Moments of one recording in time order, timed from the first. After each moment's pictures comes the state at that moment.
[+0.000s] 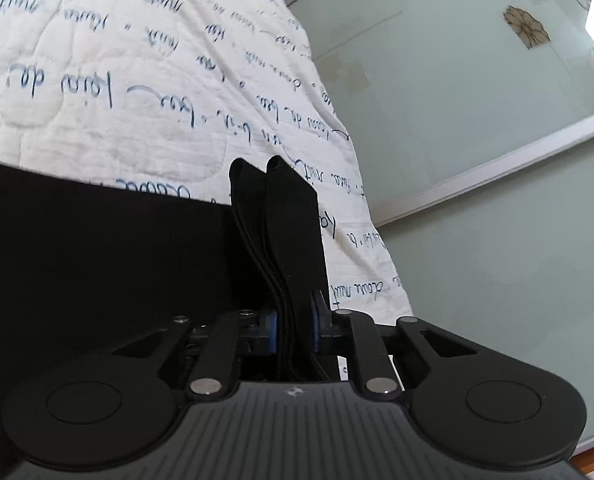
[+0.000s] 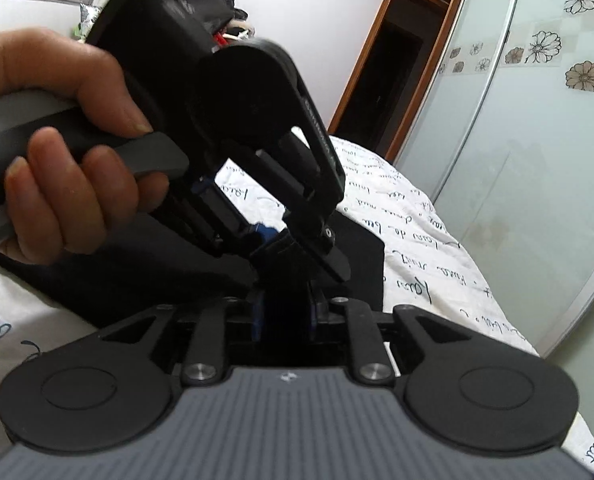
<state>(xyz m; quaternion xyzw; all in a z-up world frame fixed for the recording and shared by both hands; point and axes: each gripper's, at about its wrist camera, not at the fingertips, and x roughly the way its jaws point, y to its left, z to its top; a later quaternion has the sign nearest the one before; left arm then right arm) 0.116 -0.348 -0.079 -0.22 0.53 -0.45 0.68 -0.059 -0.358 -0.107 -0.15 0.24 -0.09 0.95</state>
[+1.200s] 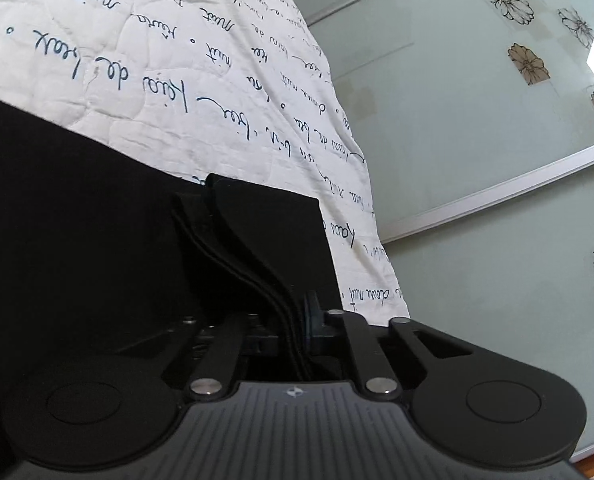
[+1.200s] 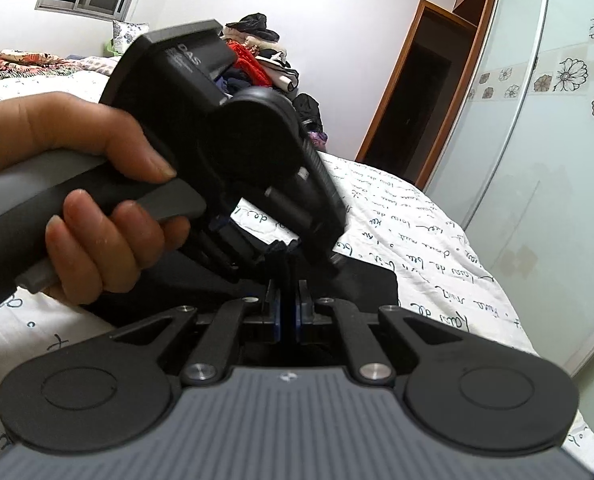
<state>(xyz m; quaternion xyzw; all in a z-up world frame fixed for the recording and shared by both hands) 0.122 -0.298 -0.098 -0.27 0.52 -0.44 0.68 -0.074 -0.306 -0.091 -0.16 0.21 -0.03 0.96</state>
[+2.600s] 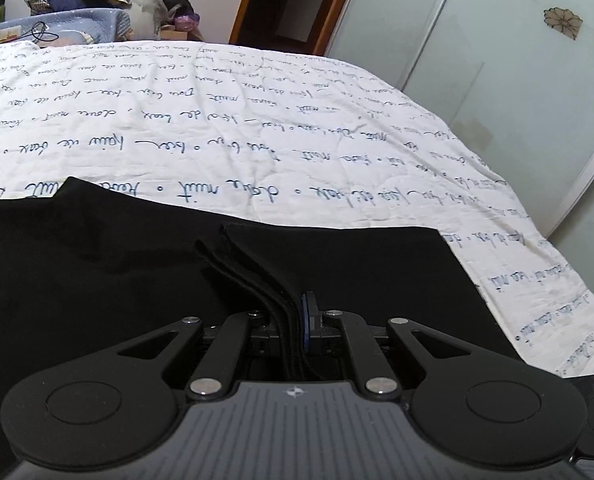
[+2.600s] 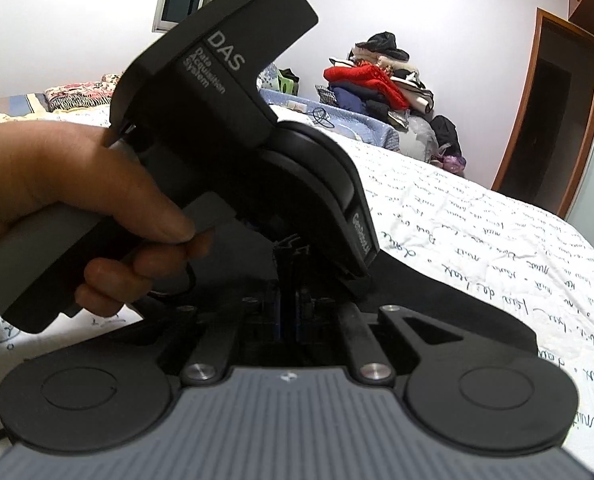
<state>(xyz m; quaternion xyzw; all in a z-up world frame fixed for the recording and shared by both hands) 0.105 -0.150 -0.061 -0.04 0.40 -0.29 0.87 -0.004 -0.231 -0.082 -0.14 0.21 0.18 0.95</state>
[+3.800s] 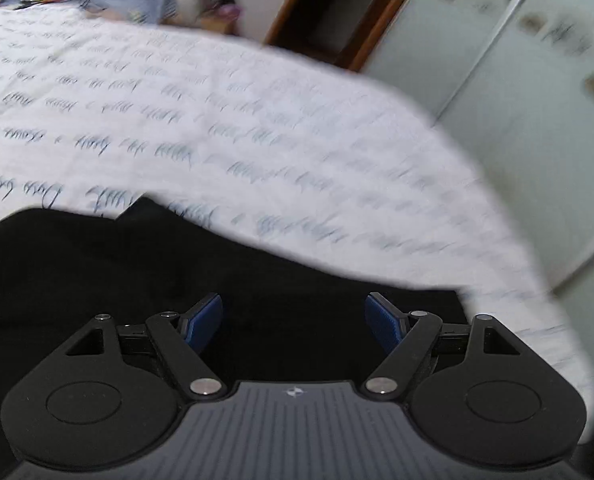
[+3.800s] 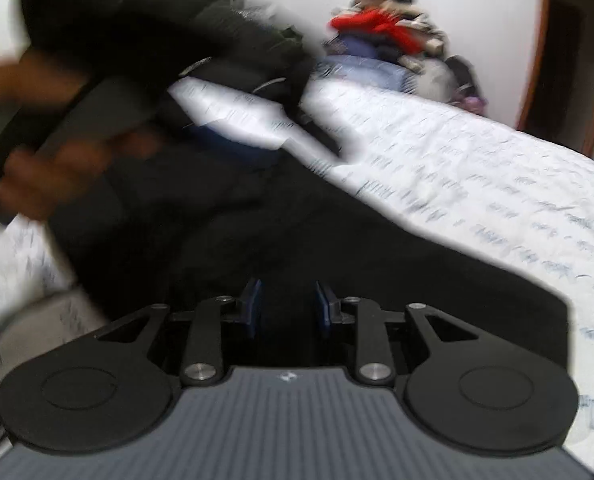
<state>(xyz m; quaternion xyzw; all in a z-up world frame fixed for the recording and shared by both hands) 0.146 -0.102 -0.054 -0.09 0.44 -0.22 0.87 0.017 -0.286 -0.104 -0.10 0.30 0.21 0.93</state>
